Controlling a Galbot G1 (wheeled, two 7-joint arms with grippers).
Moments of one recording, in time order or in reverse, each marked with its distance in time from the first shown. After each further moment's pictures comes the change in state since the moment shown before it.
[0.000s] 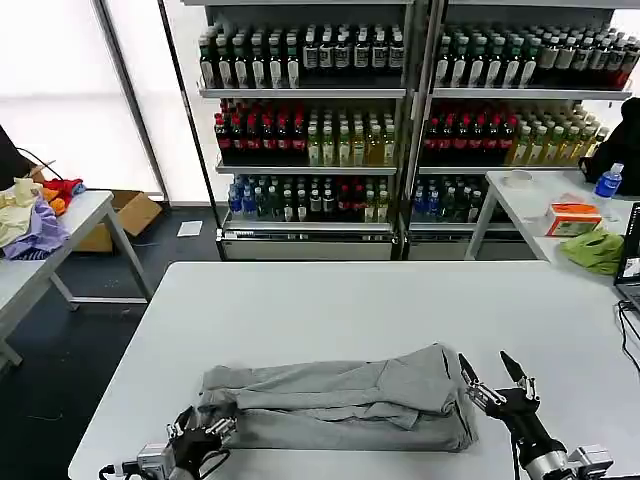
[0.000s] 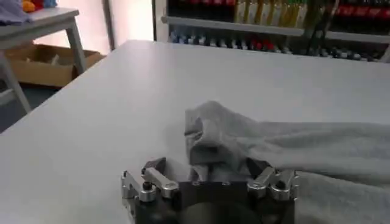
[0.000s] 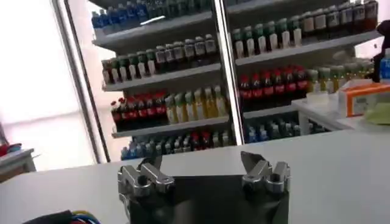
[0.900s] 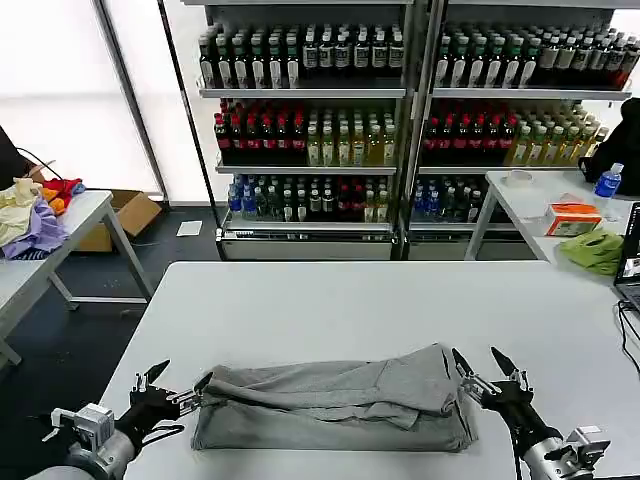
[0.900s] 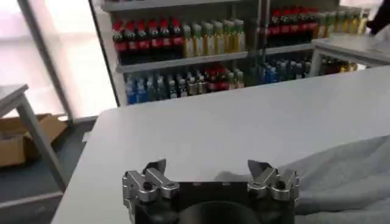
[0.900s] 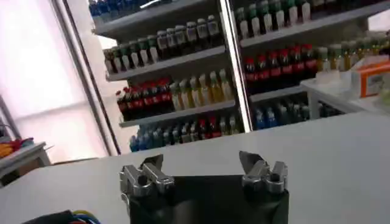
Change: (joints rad) left arm 0.000 0.312 -0.219 -0.074 -0.155 0.009 0.241; right arm 0.030 -0.021 0.000 0.013 0.011 -0.081 0.021
